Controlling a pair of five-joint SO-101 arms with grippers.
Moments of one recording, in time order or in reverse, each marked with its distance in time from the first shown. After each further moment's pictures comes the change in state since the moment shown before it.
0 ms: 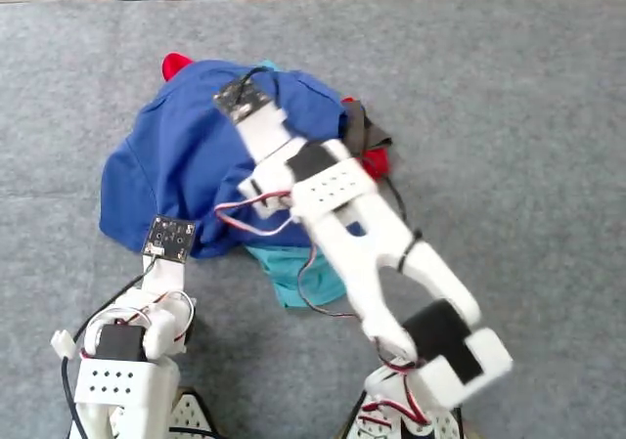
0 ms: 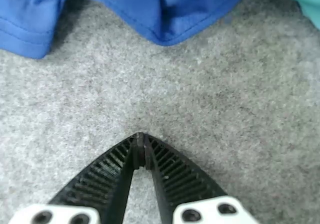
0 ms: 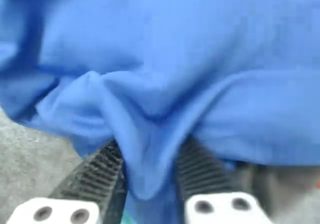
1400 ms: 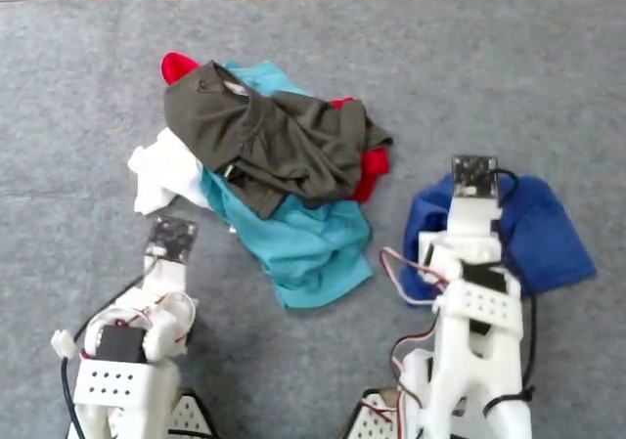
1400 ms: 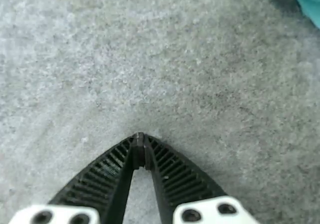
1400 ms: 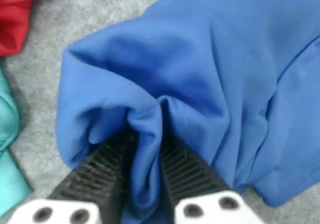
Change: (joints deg) left arm 3.1 -0.2 0.0 -1.1 0.1; right arm 47.6 -40.3 59.4 -24.3 6.3
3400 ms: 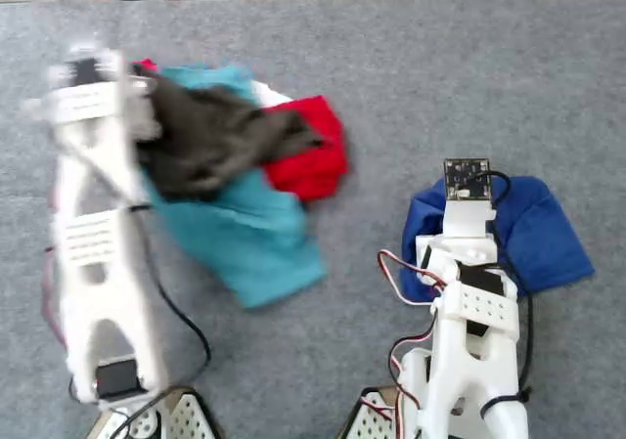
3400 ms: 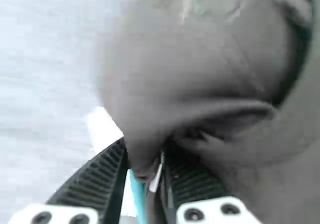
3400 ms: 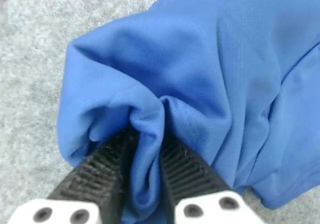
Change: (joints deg) left arm -25.8 149.8 -172.7 34.1 18.2; right arm -0.2 -0.7 1.1 -0.1 2.5
